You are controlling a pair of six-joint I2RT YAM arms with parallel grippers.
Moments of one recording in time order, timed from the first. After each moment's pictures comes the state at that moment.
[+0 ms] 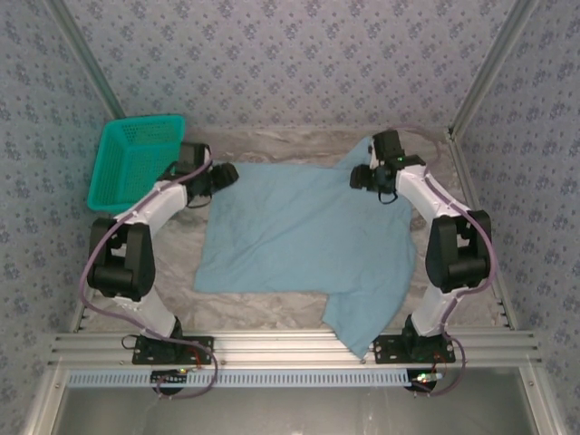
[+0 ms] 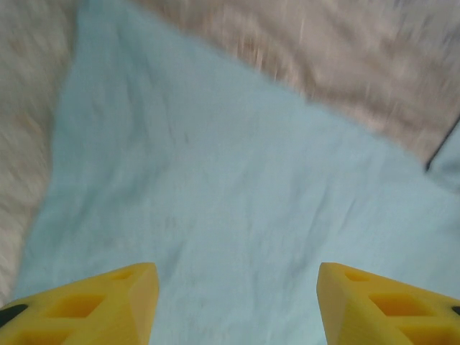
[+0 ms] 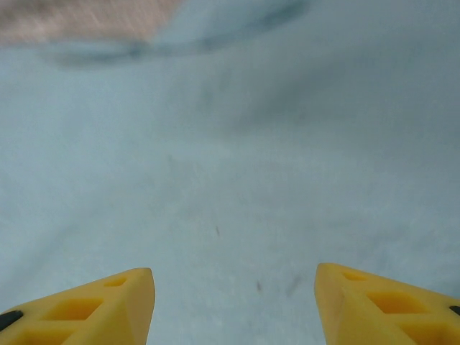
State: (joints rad) left arm -0.21 1.70 1.16 -0.28 0.21 -0.60; right arm 0.19 1.77 1.34 -0.62 -0.07 0.29
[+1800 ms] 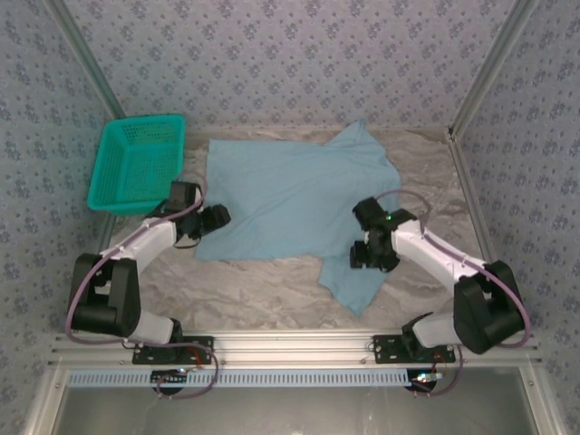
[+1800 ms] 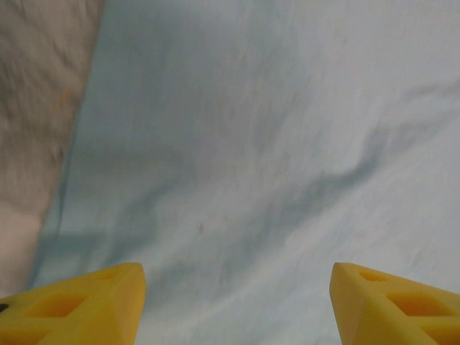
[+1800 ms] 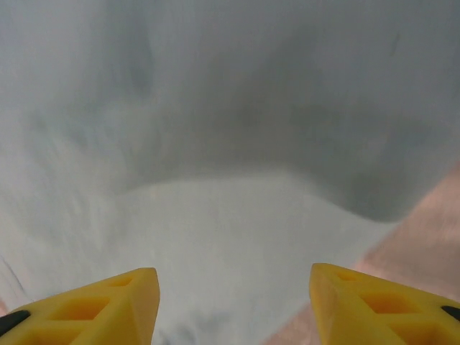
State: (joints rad) left arm -0.19 1.41 0.78 -0.35 0.20 -0.56; right arm 0.49 1.32 0.83 -0.97 0.00 0.50
